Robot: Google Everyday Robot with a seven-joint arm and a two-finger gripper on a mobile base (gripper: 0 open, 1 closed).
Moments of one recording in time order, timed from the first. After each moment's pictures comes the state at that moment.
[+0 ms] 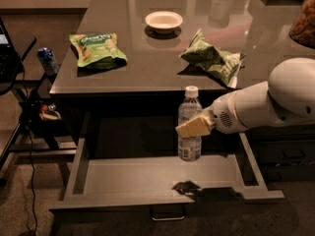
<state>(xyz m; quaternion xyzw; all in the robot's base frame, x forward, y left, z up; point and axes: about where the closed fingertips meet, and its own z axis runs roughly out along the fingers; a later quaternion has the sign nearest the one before) 0.491 -0.103 0.807 -0.33 0.87 0.22 0.31</state>
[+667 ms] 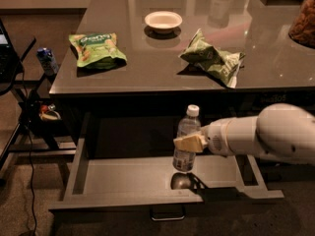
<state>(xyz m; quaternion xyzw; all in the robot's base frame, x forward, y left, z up) 0.493 -0.104 0.744 -0.26 0.87 0.23 0.34</state>
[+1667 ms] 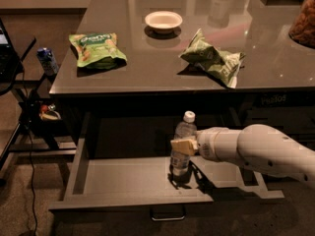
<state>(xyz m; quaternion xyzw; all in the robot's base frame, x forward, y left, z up) 0.521 -0.106 0.694 -0.22 0.87 0.20 0.39</state>
